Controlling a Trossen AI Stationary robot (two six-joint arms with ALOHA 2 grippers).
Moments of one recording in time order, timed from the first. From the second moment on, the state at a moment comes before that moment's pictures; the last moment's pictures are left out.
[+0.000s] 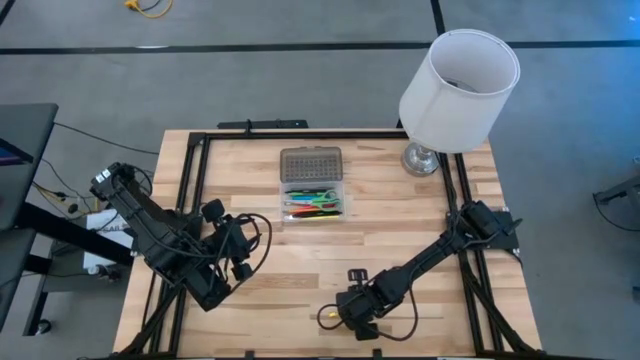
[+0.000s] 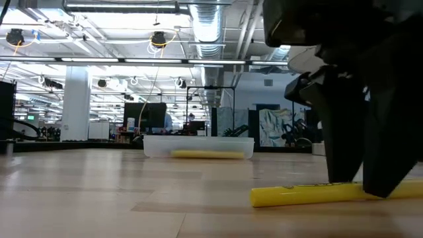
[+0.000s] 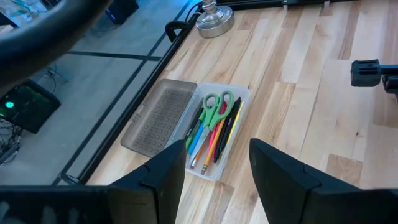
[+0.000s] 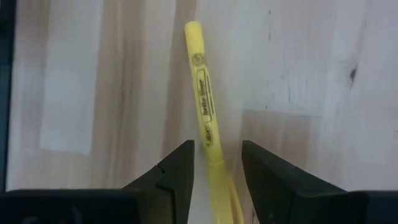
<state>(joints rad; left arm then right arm) -0.75 1.43 1.45 -1.38 -1.01 -0.95 0.59 2.05 1.37 -0.56 0.04 0.44</state>
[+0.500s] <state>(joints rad) -0.75 1.43 1.45 -1.38 -1.01 -0.95 0.60 2.05 1.35 -0.62 0.07 0.54</state>
